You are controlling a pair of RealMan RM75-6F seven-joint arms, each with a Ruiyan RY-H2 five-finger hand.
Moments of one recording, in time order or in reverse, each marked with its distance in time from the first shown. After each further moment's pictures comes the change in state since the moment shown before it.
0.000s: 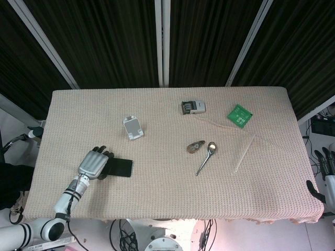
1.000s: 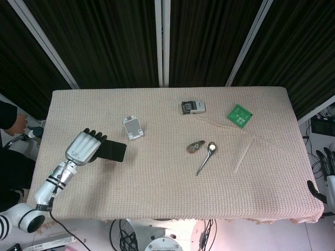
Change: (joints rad) left arm -0.065 0.232 -0.025 -0.033 0.237 0.066 -0.013; right arm -0.003 0.000 0.001 -0.008 0.004 0.001 0.005
